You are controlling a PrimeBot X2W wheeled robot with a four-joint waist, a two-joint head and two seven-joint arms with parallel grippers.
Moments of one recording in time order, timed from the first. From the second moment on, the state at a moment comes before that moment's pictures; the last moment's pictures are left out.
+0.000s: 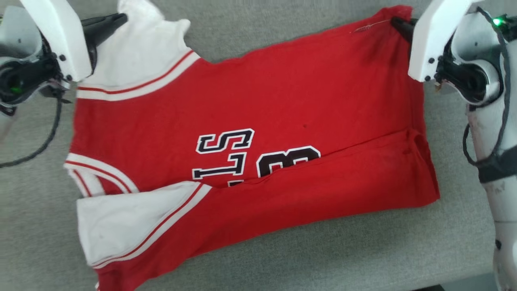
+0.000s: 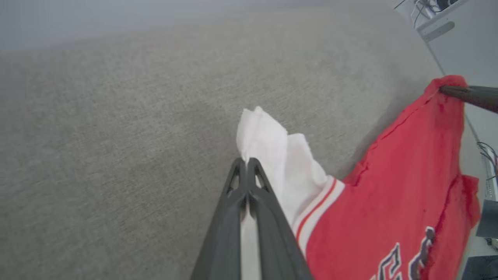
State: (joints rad) left arm -1.30 0.78 -1.06 0.49 -1.42 -0.13 0.44; right arm -0.99 -0.23 0.17 0.50 0.47 0.13 0.73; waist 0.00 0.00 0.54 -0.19
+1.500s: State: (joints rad) left arm -0.55 0.90 -1.25 0.07 -1.48 -0.13 -0.26; right arm -0.10 -0.26 -0.16 0.02 0.52 0.13 0.70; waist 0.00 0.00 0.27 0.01
